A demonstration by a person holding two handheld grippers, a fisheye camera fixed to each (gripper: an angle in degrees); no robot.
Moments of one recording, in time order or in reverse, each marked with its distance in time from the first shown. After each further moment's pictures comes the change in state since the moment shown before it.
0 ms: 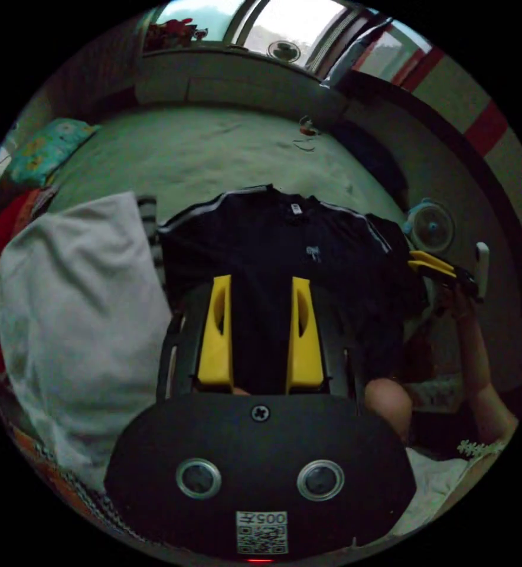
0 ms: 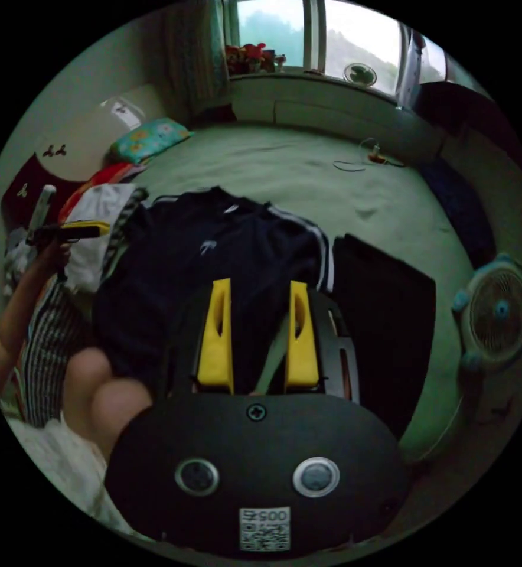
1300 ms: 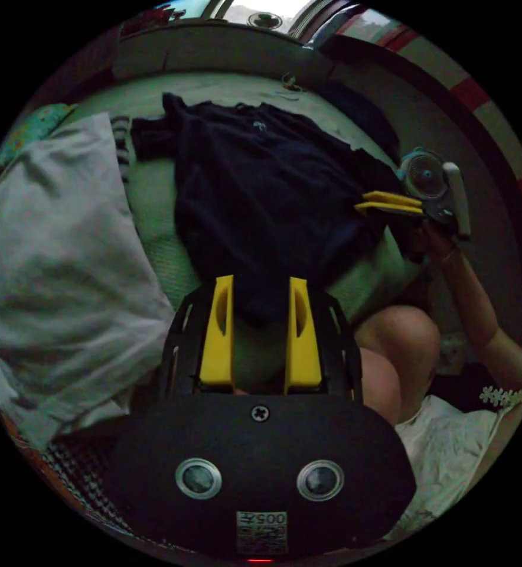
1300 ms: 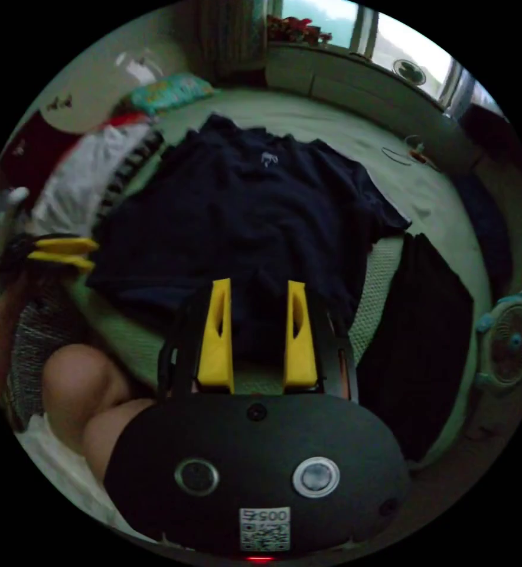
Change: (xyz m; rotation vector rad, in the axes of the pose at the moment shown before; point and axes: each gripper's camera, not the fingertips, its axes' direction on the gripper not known) left arm 0.092 0.176 0.086 -0.159 0.049 0.052; right arm -0.143 0.089 0.032 -0.148 0.061 -0.128
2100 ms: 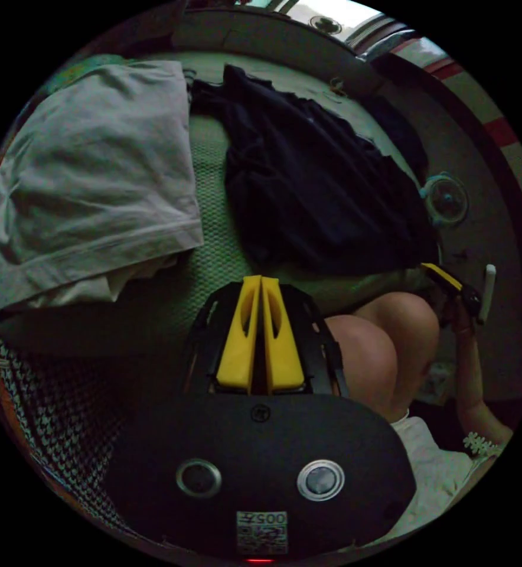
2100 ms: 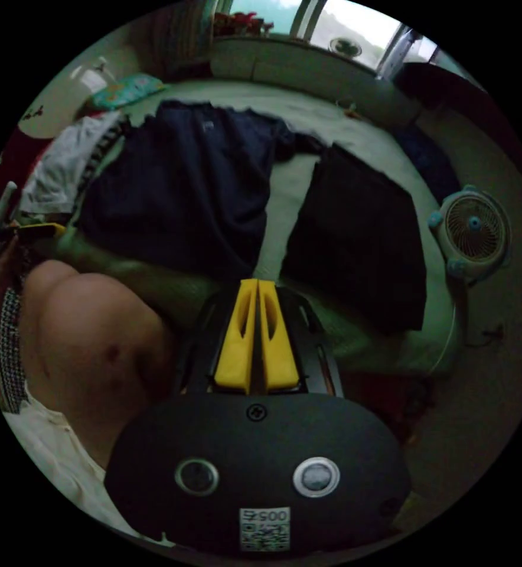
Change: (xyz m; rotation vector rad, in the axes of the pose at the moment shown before) left arm 0.006 0.131 -0.007 -0.001 -0.017 -0.210; right arm 0.041 0.237 -0.063 -0.001 0.110 0.180
